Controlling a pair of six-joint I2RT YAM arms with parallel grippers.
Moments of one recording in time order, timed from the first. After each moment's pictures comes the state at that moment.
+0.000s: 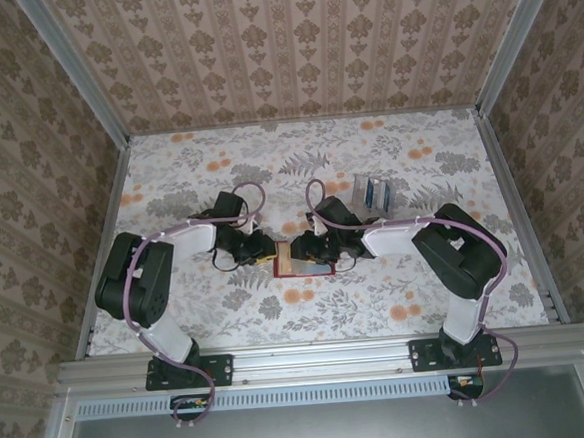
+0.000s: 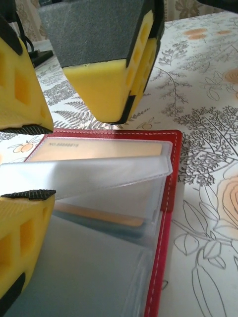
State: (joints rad) left arm -0.42 1.68 0.86 -0.40 0.59 -0.53; right arm 0.67 1.81 0.89 0.08 -0.48 0.88
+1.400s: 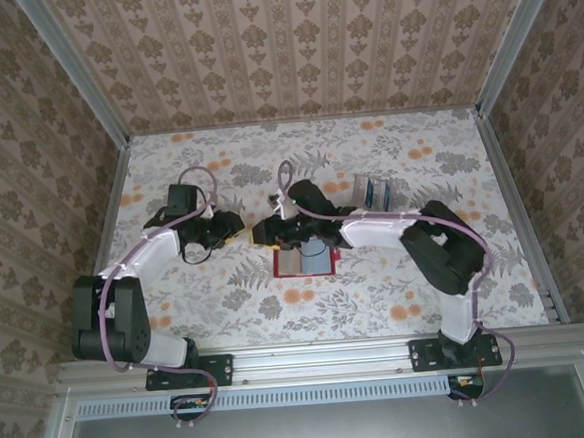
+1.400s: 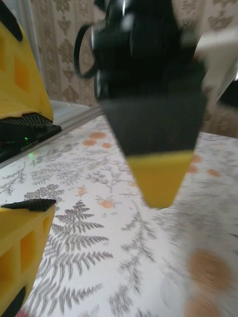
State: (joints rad) left arm -0.20 1.43 0.82 -0.40 0.55 -0.62; right arm 0.72 1.79 1.14 0.11 -0.57 0.87
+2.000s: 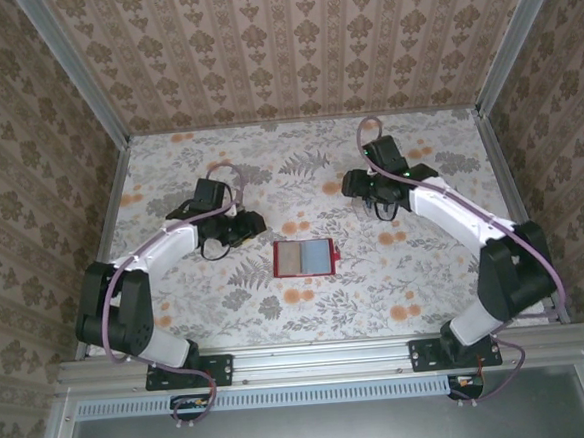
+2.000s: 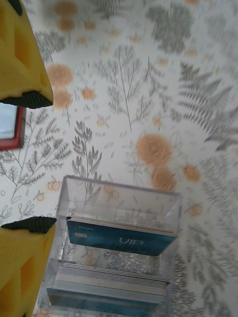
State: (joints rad) left arm -0.37 1.50 0.91 -0.43 0.47 -0.60; right arm 0.36 1.59 1.19 -0.52 0.01 0.58
